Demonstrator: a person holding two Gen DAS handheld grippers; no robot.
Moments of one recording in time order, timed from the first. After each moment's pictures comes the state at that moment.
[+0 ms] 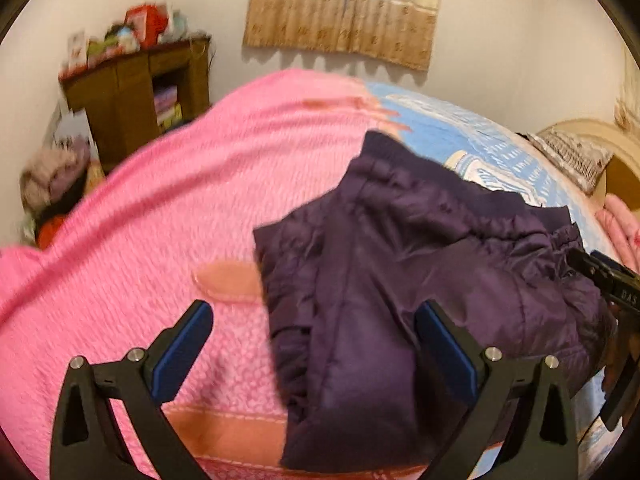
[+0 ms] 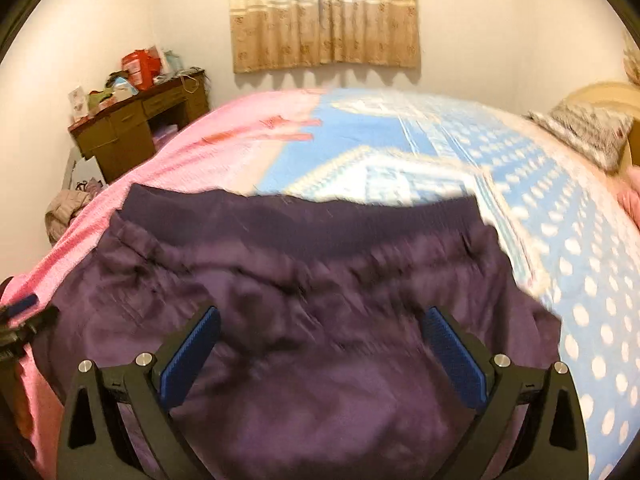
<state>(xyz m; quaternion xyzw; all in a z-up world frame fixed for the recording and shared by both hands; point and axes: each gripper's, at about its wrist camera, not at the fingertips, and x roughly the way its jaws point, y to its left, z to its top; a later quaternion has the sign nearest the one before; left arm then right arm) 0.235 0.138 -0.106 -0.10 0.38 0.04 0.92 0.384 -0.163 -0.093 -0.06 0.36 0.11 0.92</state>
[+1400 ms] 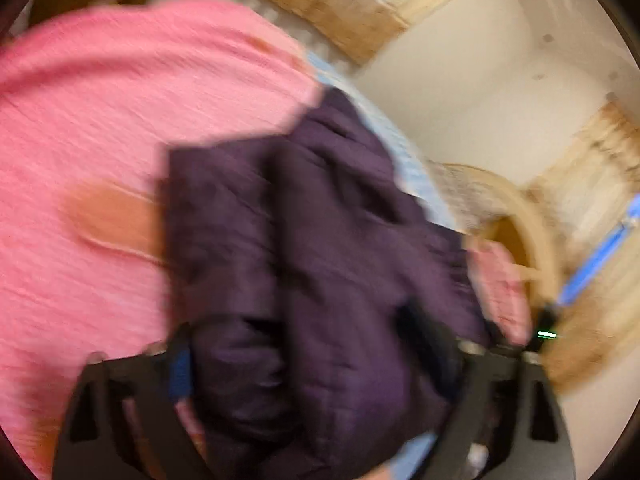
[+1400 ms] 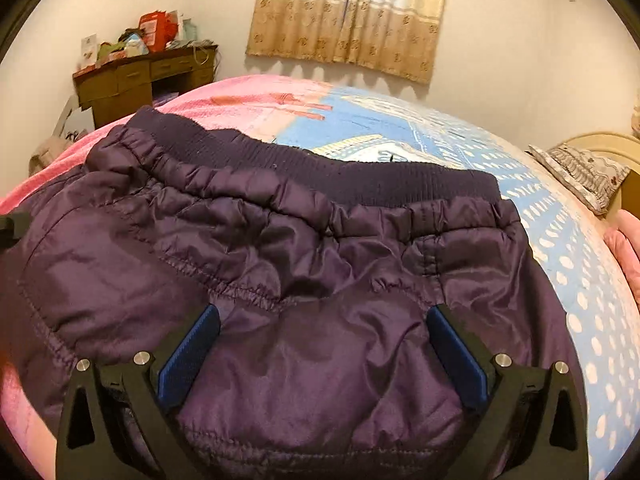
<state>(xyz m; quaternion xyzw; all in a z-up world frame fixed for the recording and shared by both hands) 0.264 0.165 -0.147 -0.33 0.39 -0.20 0.83 0.363 -0.150 -0.142 -0.12 0.32 0.09 0.94</state>
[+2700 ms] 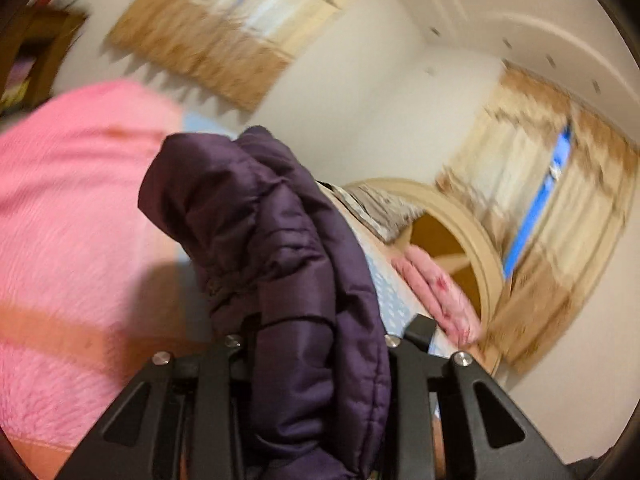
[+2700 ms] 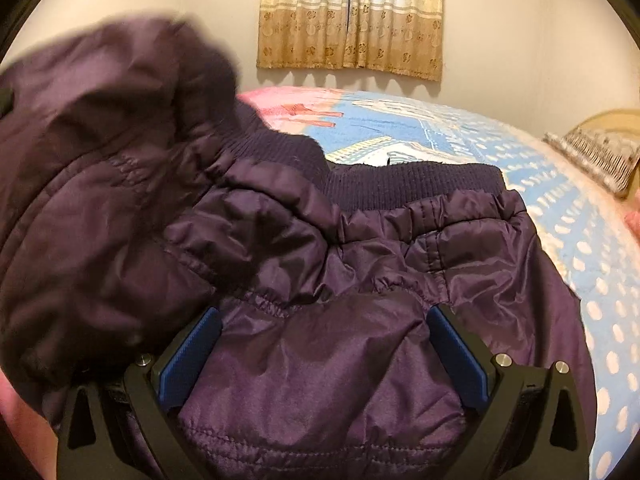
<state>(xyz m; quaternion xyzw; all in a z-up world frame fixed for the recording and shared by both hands) 0.270 0.067 -0.033 -0.24 0.26 -0.31 0.88 0.346 -0.192 -0.131 -0.04 0.32 0.16 0.93</state>
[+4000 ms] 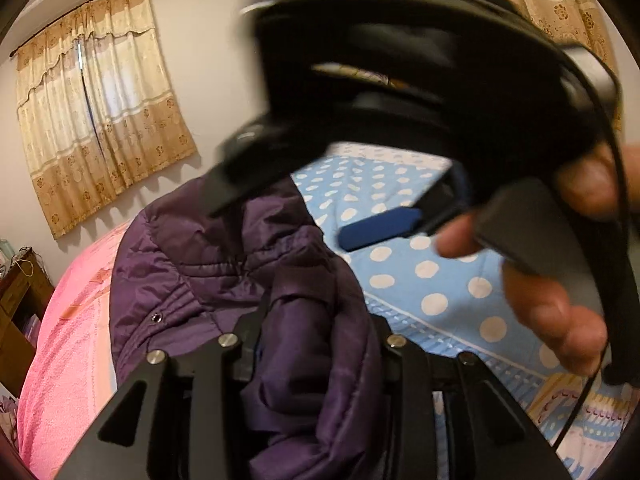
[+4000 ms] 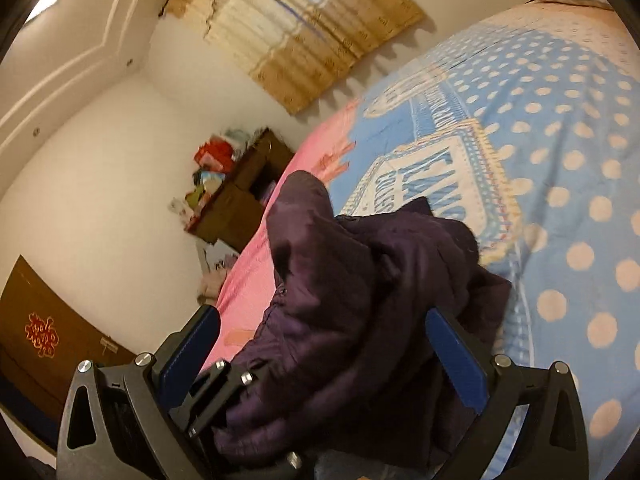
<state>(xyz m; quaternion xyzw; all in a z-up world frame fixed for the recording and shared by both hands) 0.220 -0.181 -0.051 0.20 0.21 -0.26 0.92 0.373 -0.398 -0.053 0.26 0.37 0.30 0.84</state>
